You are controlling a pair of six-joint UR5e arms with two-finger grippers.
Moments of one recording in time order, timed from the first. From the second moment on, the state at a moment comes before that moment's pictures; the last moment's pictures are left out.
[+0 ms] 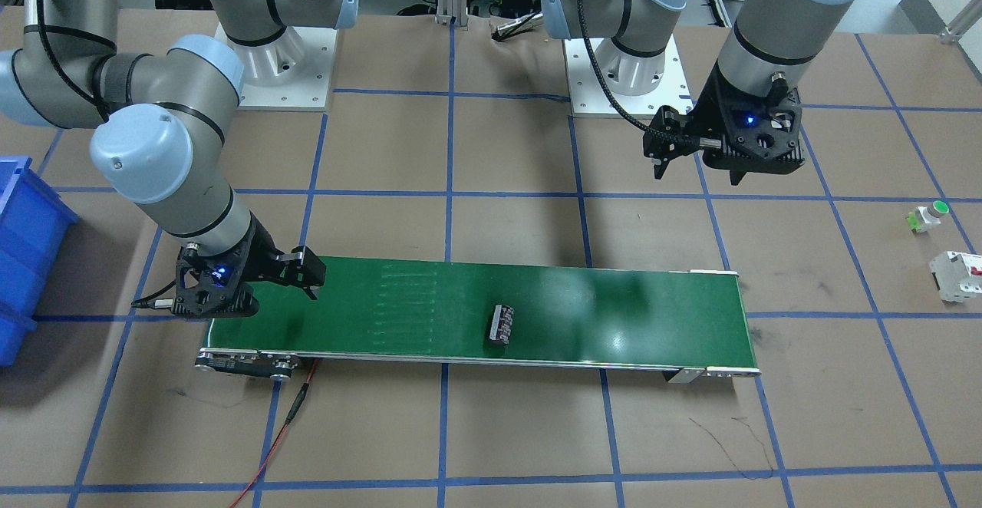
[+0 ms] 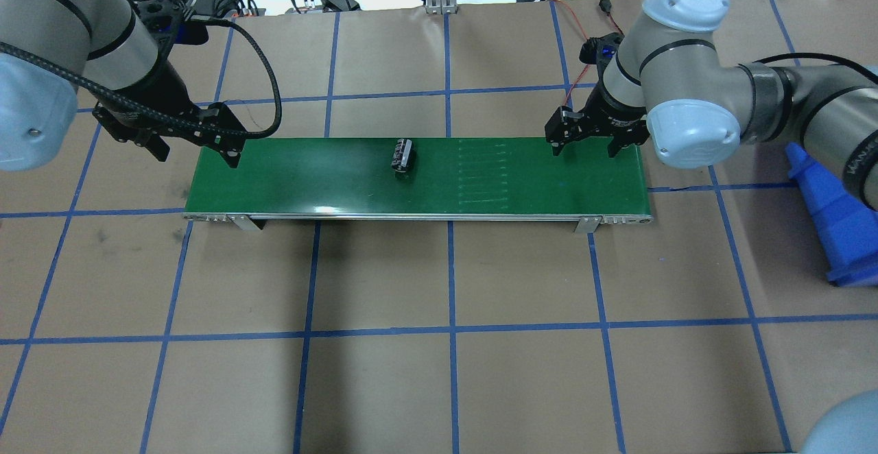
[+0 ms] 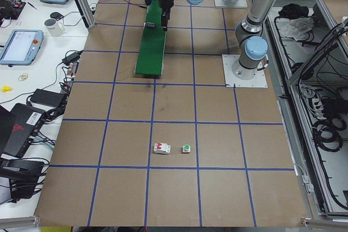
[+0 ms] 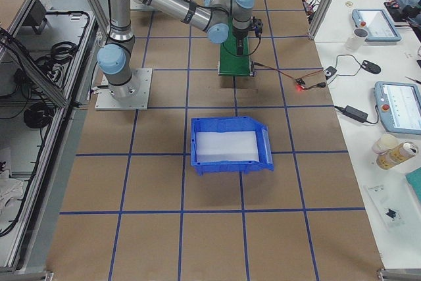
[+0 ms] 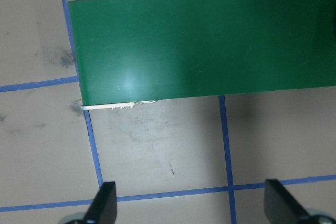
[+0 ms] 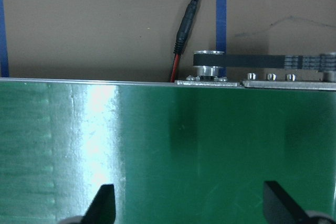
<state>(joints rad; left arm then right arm) -1.48 -1.53 -1.71 -1.48 1.63 0.21 1.54 -1.30 1.82 -2.12 -1.44 -0.01</state>
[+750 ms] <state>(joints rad) -1.48 -1.54 -1.71 -1.47 1.64 0.21 1.54 -1.31 1.81 -2.12 -1.45 -0.01</state>
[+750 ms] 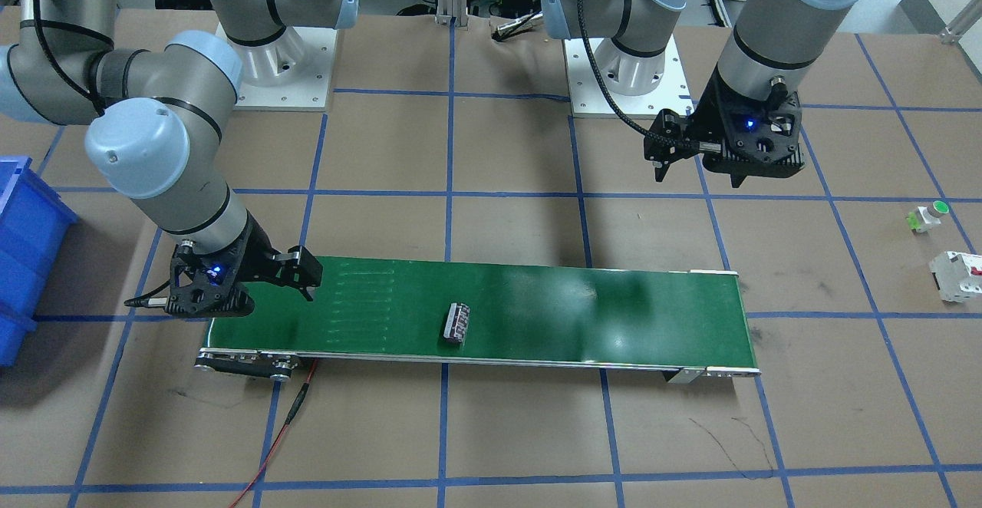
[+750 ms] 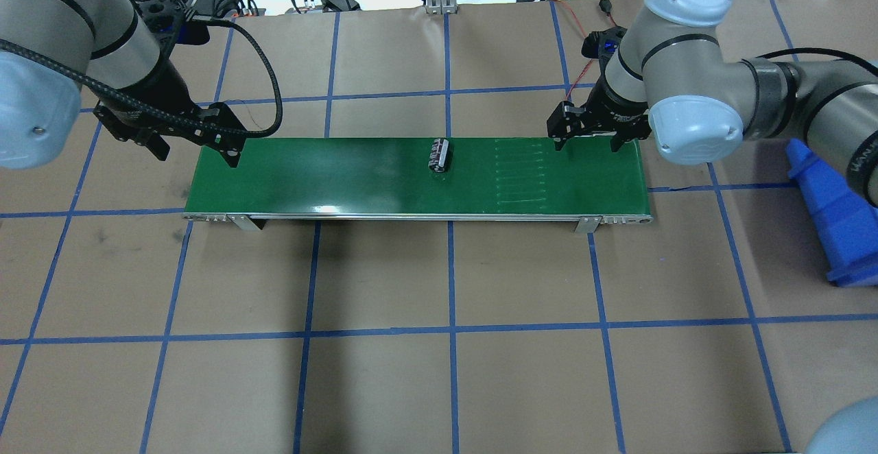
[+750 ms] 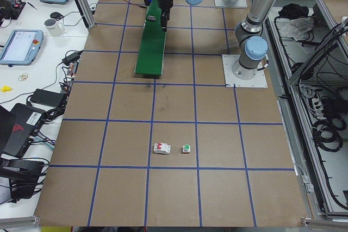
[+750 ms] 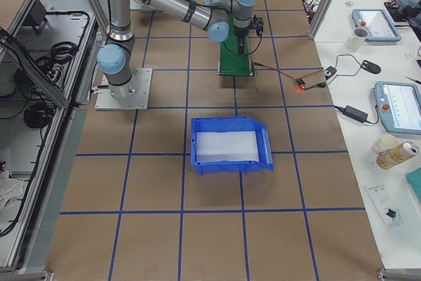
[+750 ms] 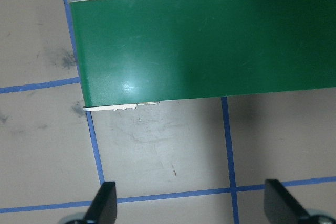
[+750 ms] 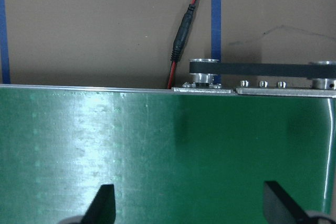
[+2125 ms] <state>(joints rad) -1.48 -1.55 -1.71 -1.47 1.64 0.21 1.54 -1.29 1.79 -2.12 -1.43 0.05</state>
